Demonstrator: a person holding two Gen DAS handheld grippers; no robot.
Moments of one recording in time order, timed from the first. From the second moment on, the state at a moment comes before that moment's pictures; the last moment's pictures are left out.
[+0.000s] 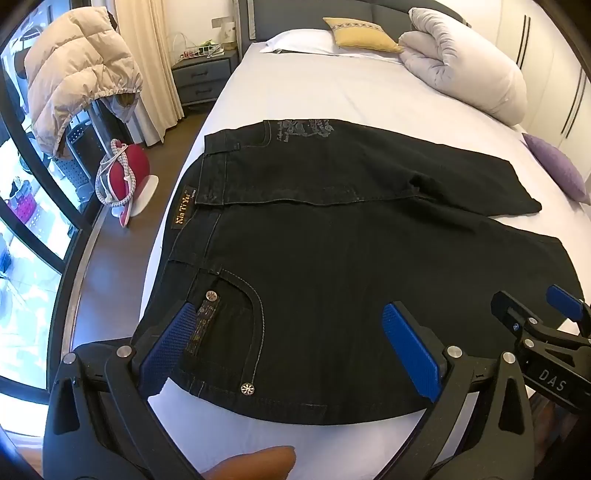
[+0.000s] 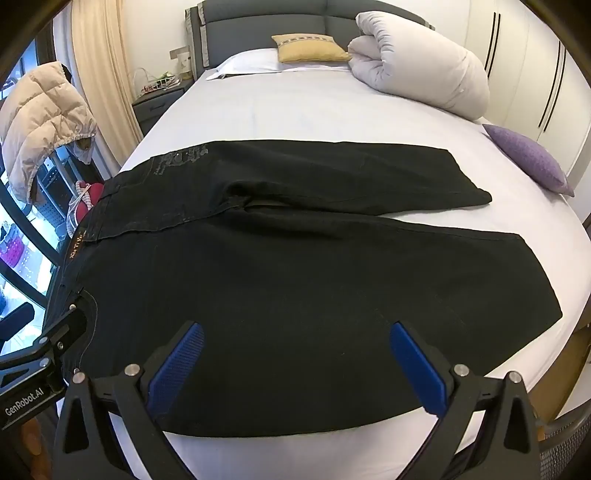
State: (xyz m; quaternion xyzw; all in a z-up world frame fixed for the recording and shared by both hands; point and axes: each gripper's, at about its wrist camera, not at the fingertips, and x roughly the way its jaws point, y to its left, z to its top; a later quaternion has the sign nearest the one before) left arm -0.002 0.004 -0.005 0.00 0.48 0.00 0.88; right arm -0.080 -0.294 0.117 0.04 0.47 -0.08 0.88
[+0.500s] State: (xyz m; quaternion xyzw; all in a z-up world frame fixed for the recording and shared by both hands) left arm -0.002 0.006 -0.012 0.00 0.48 0.00 0.88; right arm -0.083 -0.301 0.118 0.04 0.47 -0.07 0.88
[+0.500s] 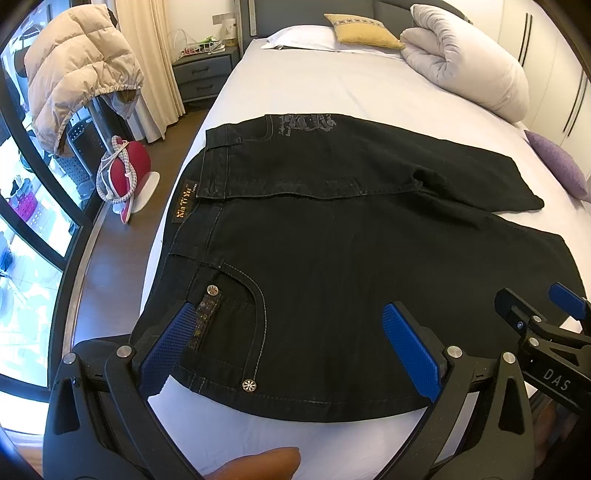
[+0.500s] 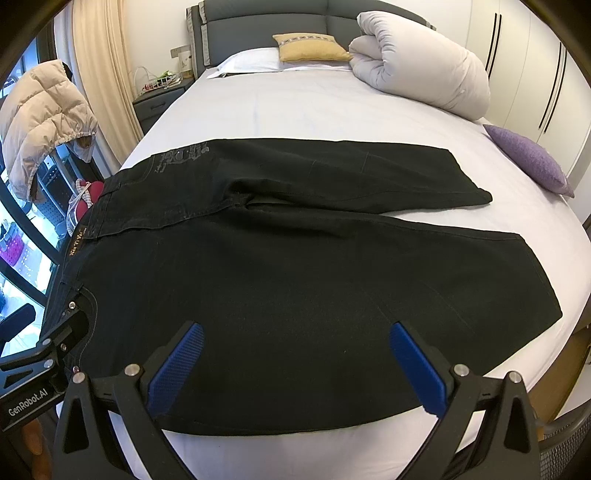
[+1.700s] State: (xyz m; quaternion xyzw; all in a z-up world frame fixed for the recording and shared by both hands) left arm -0.003 0.009 -0.017 0.00 0.49 0.00 0.87; right arm -0.087 -0.294 0.109 0.03 0.48 -0.07 0.87
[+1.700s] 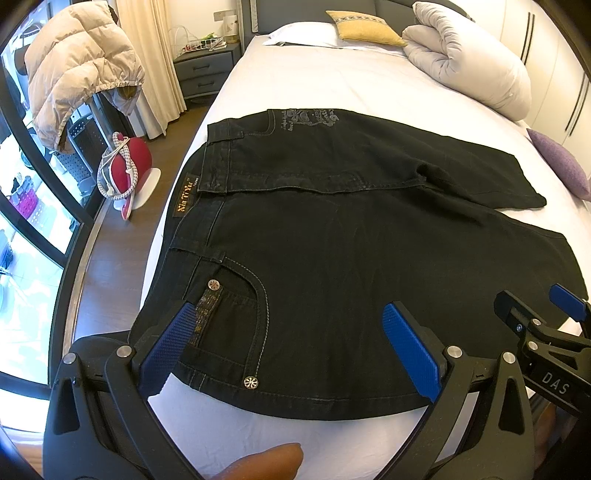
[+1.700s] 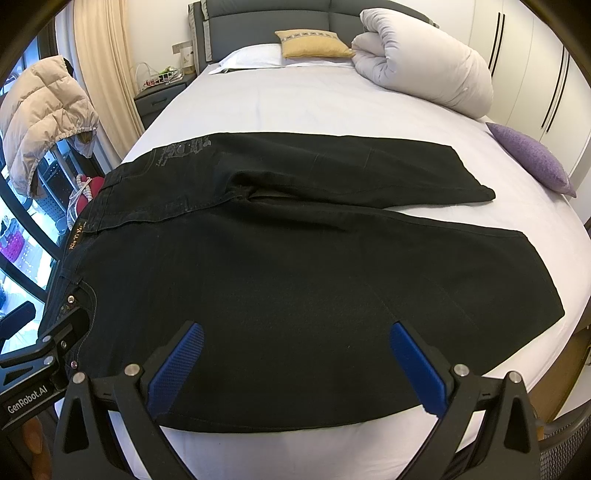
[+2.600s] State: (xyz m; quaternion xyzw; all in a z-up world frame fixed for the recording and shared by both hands) left arm 0.002 0.011 -0.023 -0.04 0.50 -0.06 0.86; right arm -0.086 -0.294 0.104 0.03 0.48 -0.06 0.87
